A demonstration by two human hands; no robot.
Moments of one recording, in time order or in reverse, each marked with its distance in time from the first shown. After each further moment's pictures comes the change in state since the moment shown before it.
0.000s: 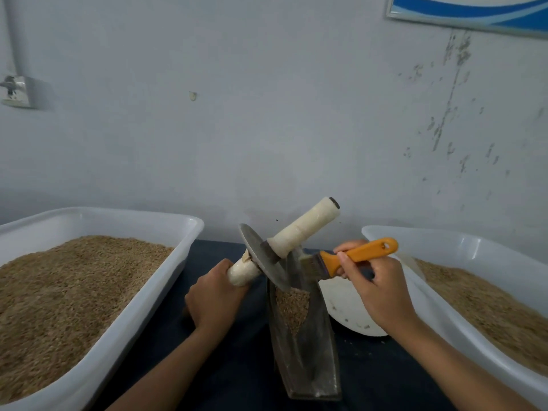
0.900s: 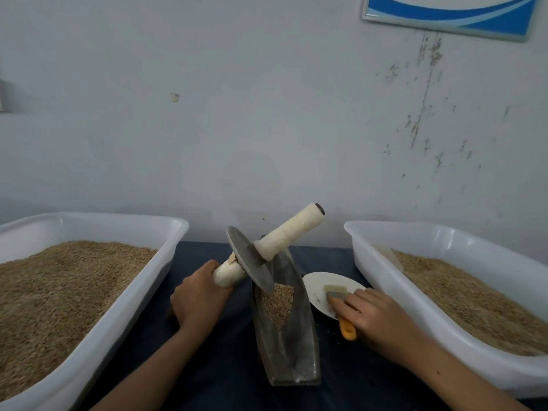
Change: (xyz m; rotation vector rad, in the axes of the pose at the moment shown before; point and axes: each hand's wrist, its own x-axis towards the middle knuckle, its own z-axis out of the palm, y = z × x) left_hand 0.000 -0.002 0.000 0.066 -0.037 0.000; right_hand -0.050 0.032 -0.039 -0.963 -0.528 -0.502
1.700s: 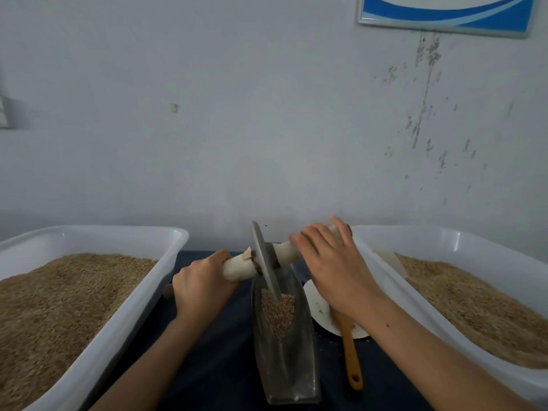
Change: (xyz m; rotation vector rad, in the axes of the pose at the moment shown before) left_hand 0.022 0.025 -0.021 0.191 -0.009 0.255; right_hand 0.096 -0.009 -0.040 -0.054 0.177 0.217
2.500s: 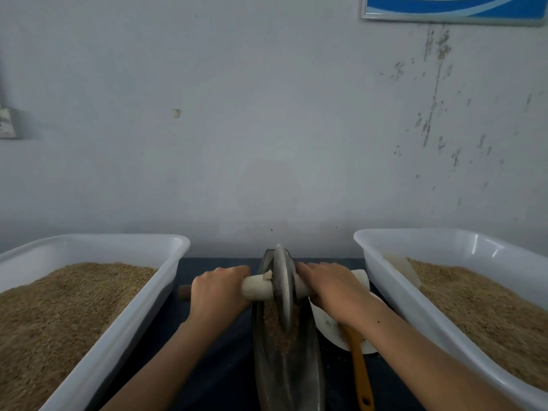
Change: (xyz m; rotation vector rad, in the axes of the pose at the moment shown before) left_hand 0.016 0.003 0.020 0.246 -0.207 0.204; right_hand 0.004 0.009 0.057 0.327 -0.425 0.072
